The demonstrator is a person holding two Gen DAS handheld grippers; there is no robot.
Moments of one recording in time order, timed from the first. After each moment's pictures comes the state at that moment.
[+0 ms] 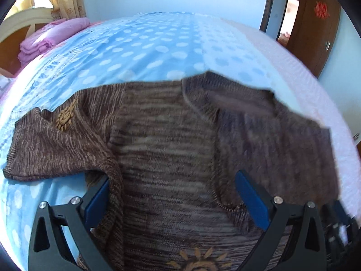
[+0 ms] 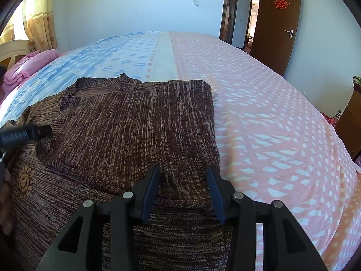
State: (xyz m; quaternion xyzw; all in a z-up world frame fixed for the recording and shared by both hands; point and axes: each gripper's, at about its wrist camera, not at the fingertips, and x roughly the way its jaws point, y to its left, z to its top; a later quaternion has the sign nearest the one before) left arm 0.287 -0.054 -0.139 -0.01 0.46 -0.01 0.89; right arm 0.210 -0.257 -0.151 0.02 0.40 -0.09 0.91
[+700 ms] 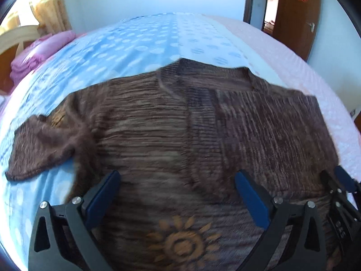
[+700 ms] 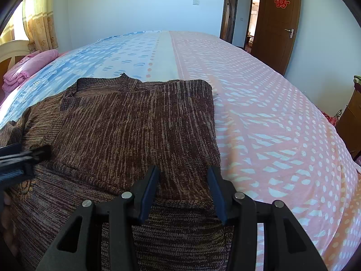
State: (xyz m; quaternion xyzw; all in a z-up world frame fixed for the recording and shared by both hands) left arm 0.266 -0.054 -0.135 0.01 0.45 -0.05 0.89; right arm 0.212 -0.257 -0.151 0.02 0.40 -0.09 0.91
